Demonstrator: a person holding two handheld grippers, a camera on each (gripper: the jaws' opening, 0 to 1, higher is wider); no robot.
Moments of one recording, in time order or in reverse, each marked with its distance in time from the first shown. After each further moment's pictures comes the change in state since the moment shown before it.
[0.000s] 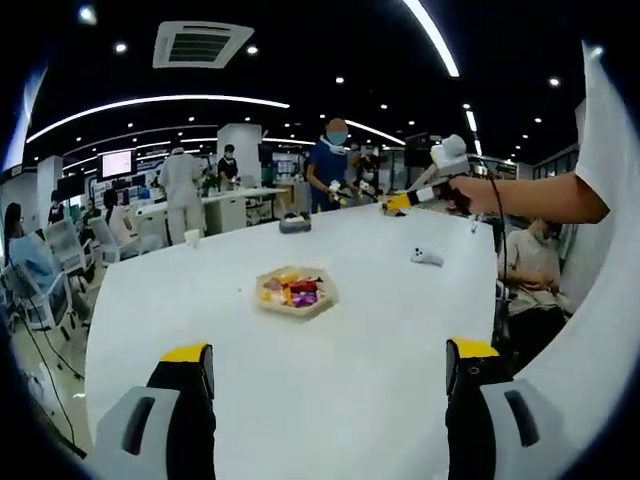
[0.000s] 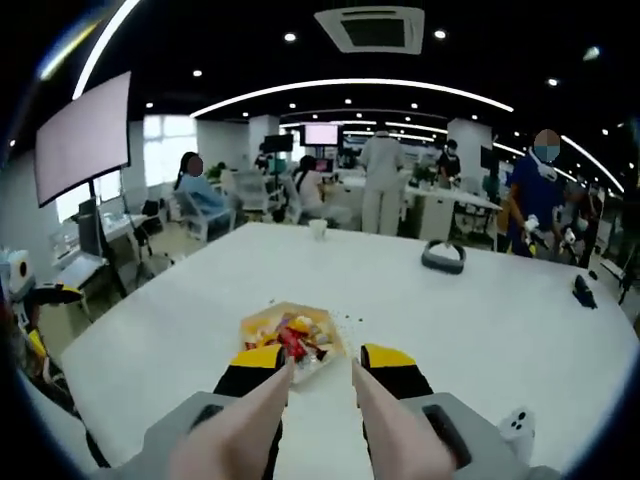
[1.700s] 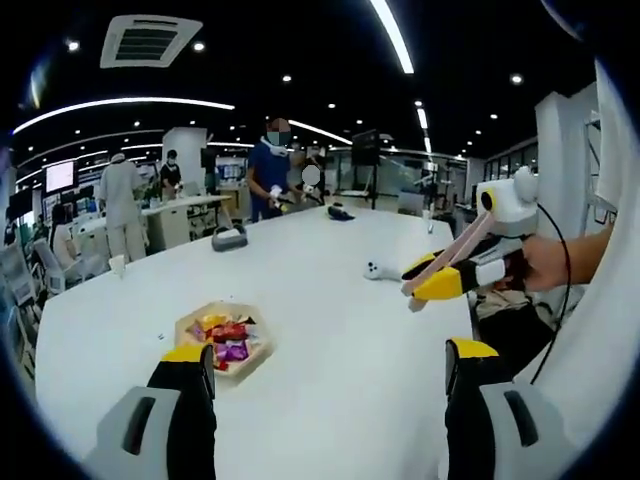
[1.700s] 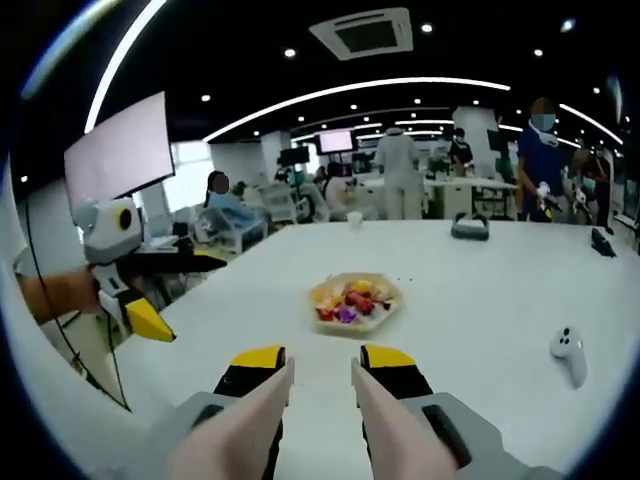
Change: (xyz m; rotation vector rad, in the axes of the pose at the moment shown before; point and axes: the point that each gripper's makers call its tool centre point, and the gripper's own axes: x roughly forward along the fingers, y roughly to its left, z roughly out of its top) left arm 0.129 -0.076 0.051 0.071 0.000 -0.229; right arm -0.069 0.099 -0.064 0.124 -0.043 0.116
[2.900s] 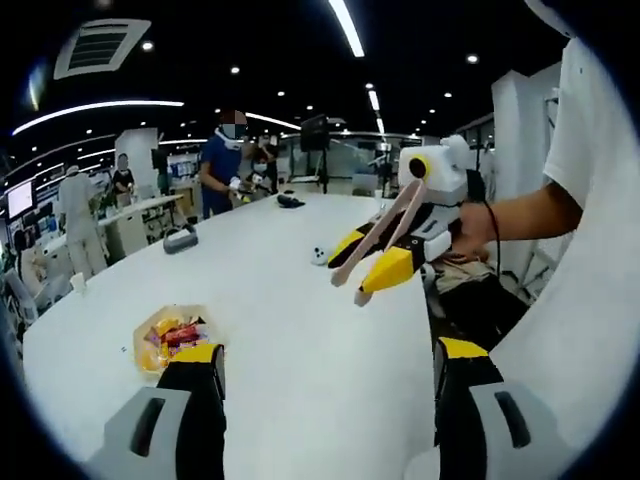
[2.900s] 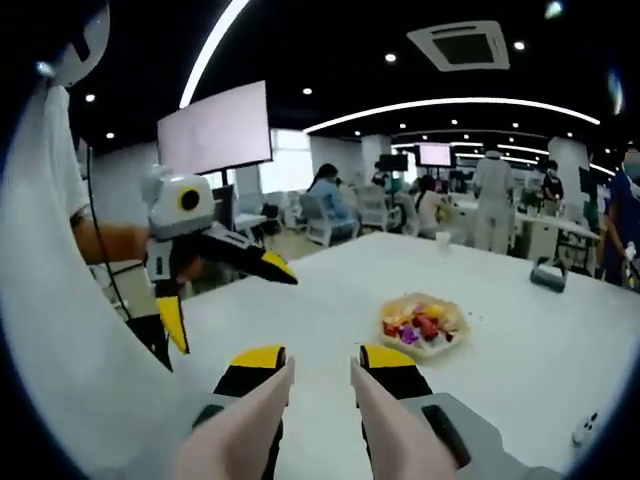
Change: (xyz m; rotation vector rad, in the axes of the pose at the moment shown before) left arm 0.000 -0.067 -0.009 0.097 0.074 -0.202; right arm -0.011 0.040 0.010 -0.239 -0.032 0.433
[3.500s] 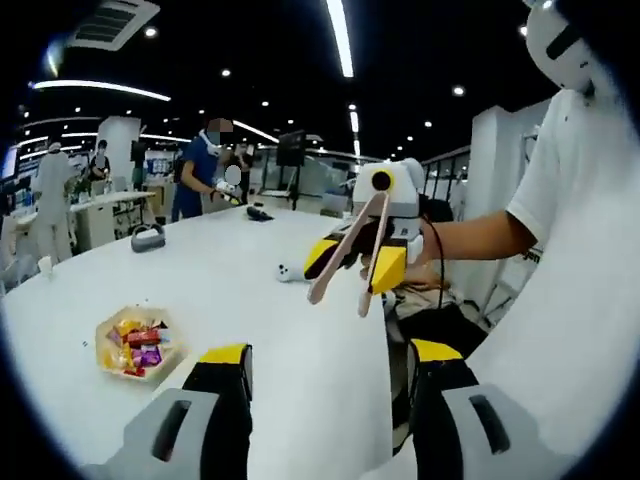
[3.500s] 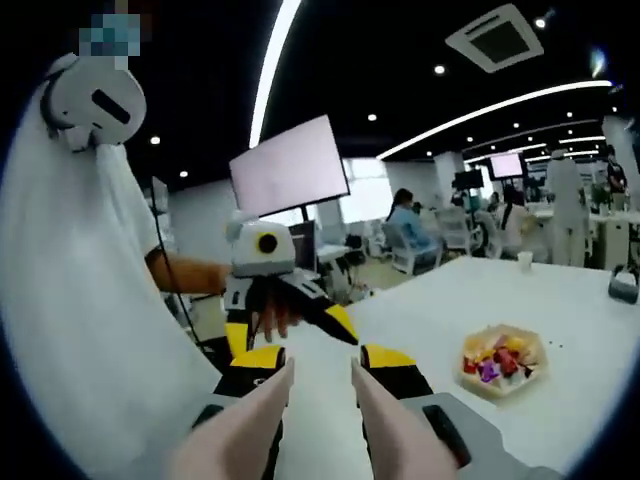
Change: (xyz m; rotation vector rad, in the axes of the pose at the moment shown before) left arm -0.012 -0.023 0.021 -0.164 -0.119 -0.198; right arm 0.005 0.046 0.037 0.072 -0.133 0.400
